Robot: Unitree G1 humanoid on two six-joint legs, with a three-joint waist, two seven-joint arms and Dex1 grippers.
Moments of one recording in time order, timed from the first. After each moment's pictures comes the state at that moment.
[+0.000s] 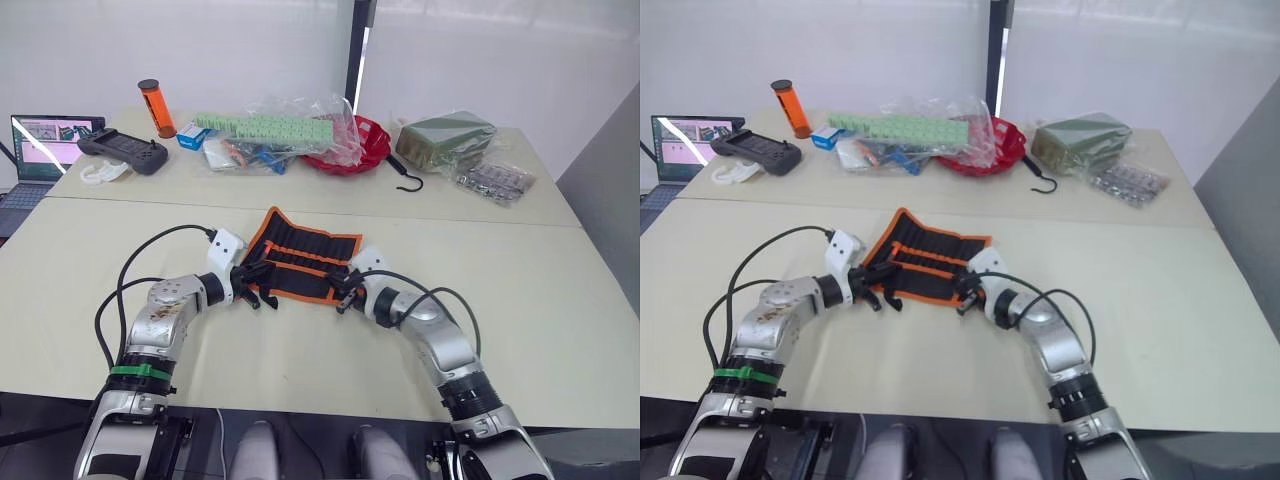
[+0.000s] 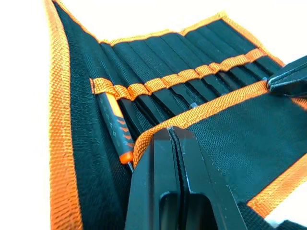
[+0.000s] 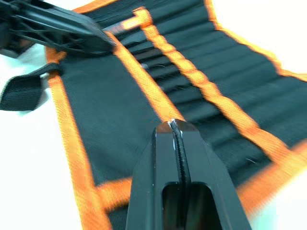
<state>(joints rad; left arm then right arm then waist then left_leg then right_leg) -0.45 0.48 0.01 0.23 -0.30 0.39 -0.83 -0.40 -0.22 0.18 0.08 0.16 0.36 0.61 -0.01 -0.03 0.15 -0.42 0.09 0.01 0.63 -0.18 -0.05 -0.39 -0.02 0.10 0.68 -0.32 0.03</state>
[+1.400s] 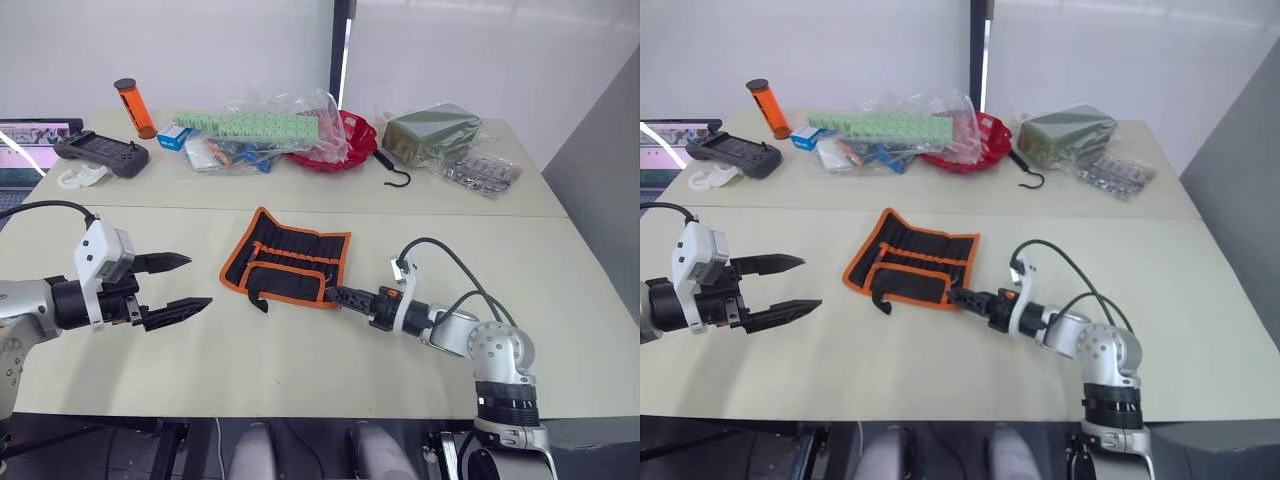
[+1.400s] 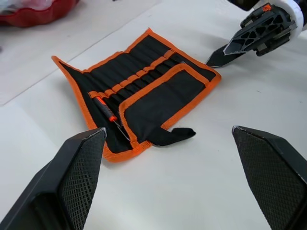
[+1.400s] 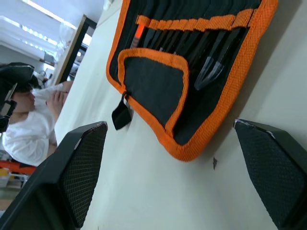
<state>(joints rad) -0.03 0.97 0.44 -0.31 -0.61 0.57 -1.12 -0.38 -0.15 -0.17 -0.08 0.84 1.18 0.40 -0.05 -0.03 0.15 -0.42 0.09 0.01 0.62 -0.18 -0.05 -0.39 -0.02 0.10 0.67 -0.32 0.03</state>
